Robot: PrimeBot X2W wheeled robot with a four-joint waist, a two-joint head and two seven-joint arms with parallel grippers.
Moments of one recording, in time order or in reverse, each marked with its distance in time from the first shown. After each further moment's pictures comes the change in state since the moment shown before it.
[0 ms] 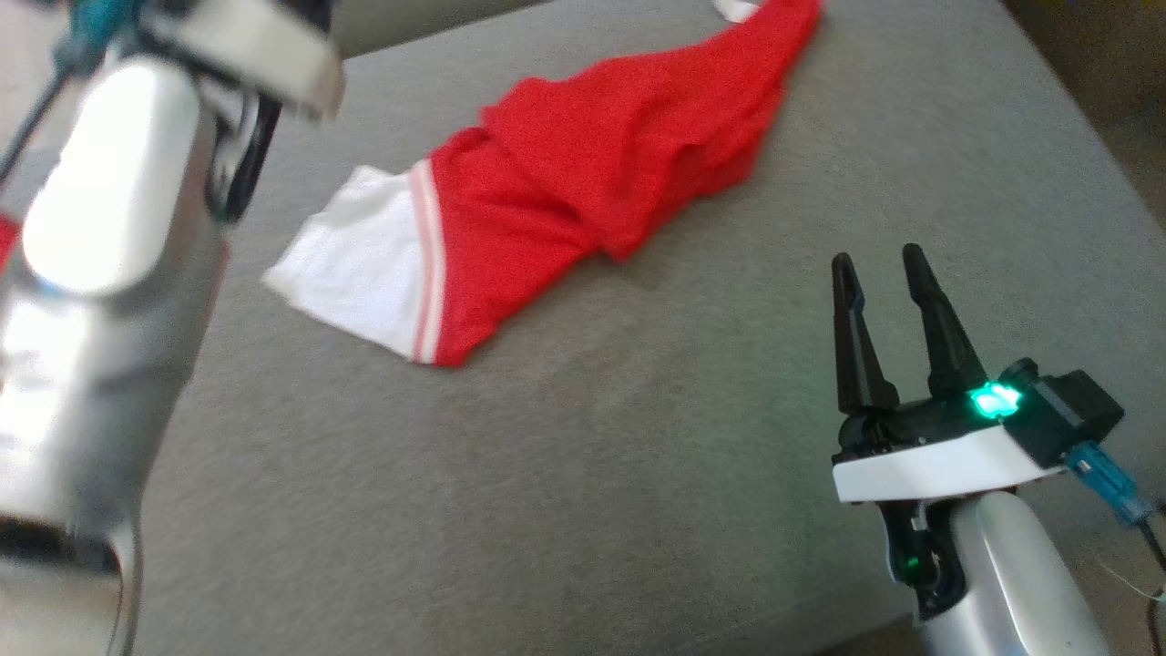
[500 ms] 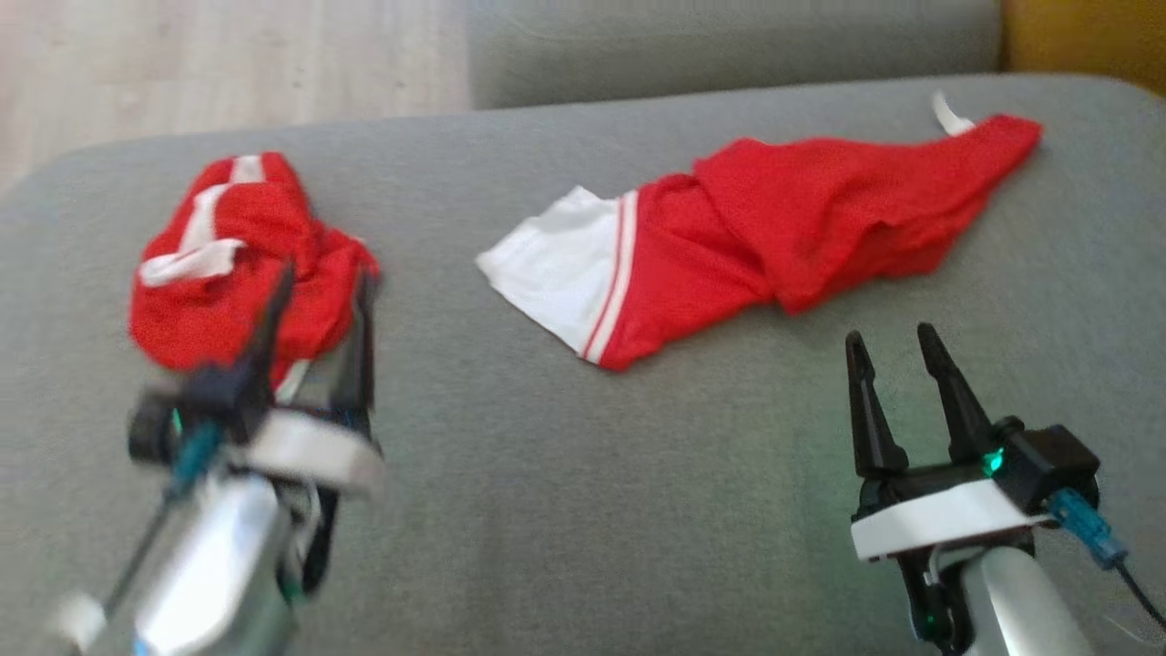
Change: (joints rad) left arm 0.677 0.019 0.073 -0.197 -0.131 0.126 -0.095; right arm 0.076 0.001 -0.080 0.101 -0.151 0.000 -0.001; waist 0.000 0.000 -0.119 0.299
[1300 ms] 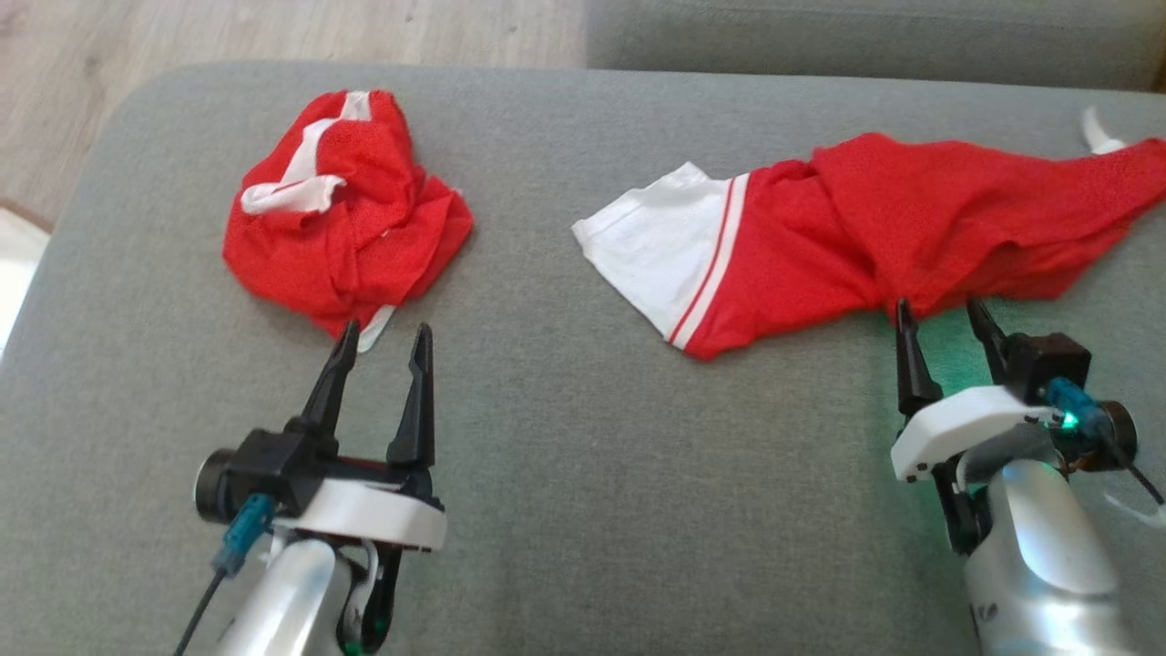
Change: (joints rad) left arm 0.207 -0.139 0.093 -0.141 0.081 -0.032 -0.003; right arm -0.301 -0.001 -0.221 0.487 -0.227 0.000 0.044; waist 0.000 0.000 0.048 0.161
